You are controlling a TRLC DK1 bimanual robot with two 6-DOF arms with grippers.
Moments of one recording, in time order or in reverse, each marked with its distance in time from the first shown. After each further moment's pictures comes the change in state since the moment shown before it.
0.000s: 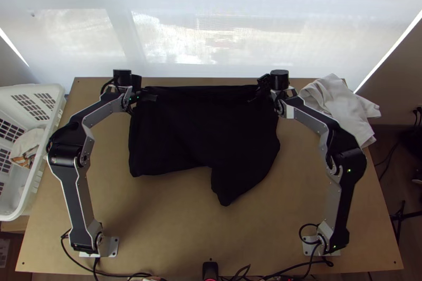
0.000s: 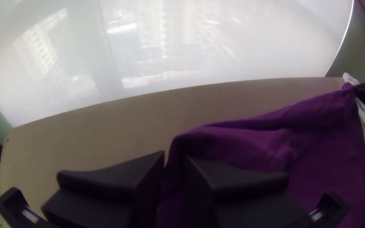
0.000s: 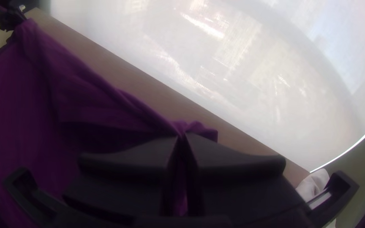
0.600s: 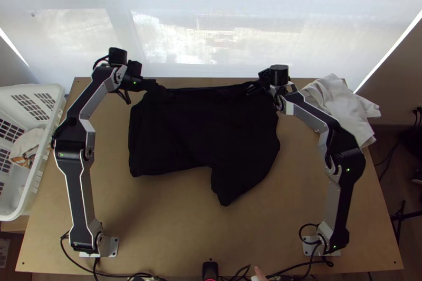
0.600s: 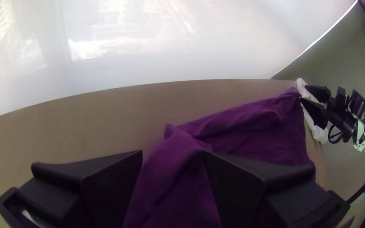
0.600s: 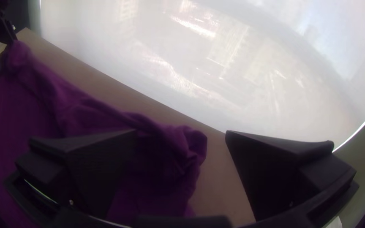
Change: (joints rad) left arm 0.018 0.110 0.467 -0.607 0.342 -0.055; right arm 0.003 0.005 0.071 -0.040 0.030 0.090
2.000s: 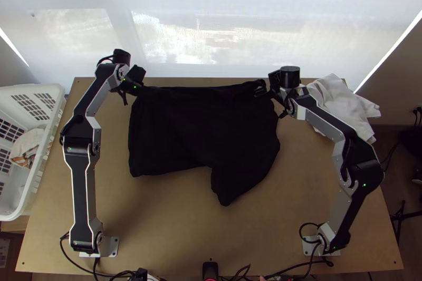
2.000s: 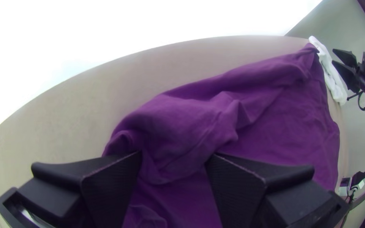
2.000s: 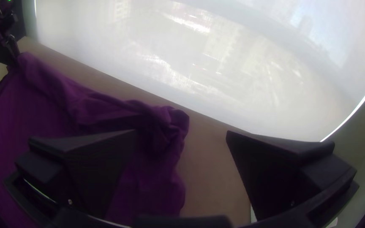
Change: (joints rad) left arm 0.012 0.130 0.166 -0.223 -0.090 0.240; right arm -0.023 -0.166 -0.146 -0.034 0.008 0.048
